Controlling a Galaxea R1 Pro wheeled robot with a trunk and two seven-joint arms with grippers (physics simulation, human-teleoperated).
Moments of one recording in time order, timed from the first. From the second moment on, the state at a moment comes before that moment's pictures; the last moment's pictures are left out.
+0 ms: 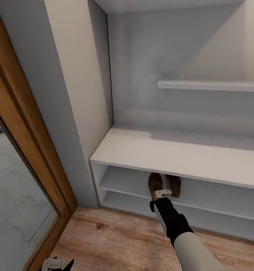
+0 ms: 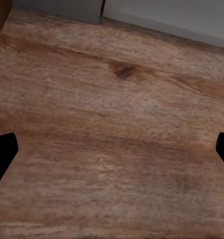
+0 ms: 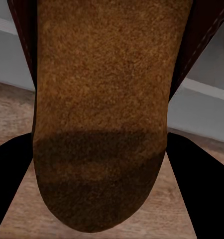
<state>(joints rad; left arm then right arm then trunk) -0.23 0.16 0.32 -0.37 -0.03 -0.40 -0.57 -0.65 0.17 0.01 -0.71 0.15 0.66 -0.23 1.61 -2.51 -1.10</state>
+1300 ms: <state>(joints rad) -0.23 0.16 0.32 -0.37 -0.03 -0.40 -0.57 -0.65 0.17 0.01 -0.71 0.15 0.66 -0.23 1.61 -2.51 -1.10</state>
